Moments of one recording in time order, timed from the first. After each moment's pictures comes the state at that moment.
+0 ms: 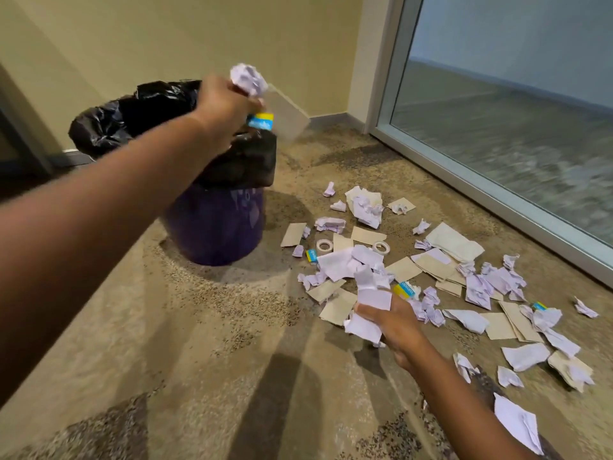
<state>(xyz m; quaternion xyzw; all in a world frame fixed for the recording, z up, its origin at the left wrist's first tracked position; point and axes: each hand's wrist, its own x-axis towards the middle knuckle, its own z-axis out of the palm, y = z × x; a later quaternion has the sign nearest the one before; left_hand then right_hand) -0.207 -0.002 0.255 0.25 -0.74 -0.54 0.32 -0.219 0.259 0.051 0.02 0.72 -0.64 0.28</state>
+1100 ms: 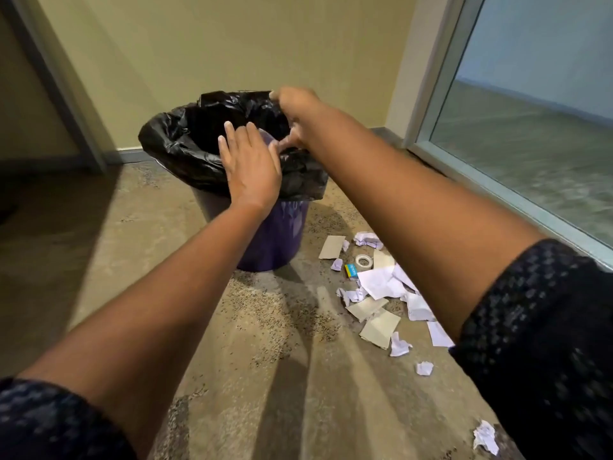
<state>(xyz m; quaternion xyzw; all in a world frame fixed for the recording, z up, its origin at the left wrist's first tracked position) -0.172 -0.037 0.191 0.38 -0.87 -0.07 0.31 -0.237 -0.012 0.271 -0.21 0.67 -0.65 0.29</state>
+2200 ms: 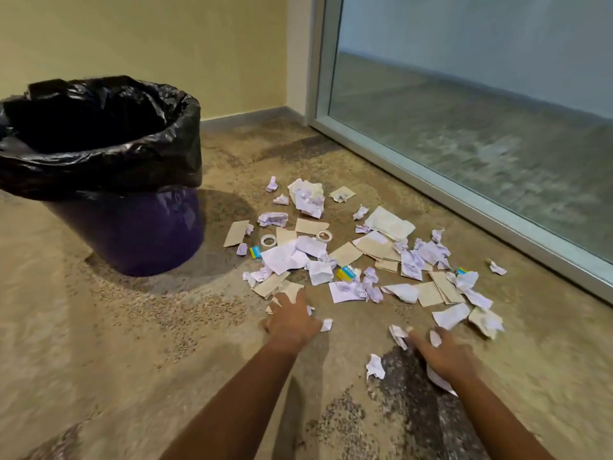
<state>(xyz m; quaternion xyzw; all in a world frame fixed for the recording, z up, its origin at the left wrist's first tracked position) -0.193 0.190 0.014 0.26 -0.91 -0.25 -0.19 -0.242 0.427 0.008 0.14 0.94 -0.21 0.25</state>
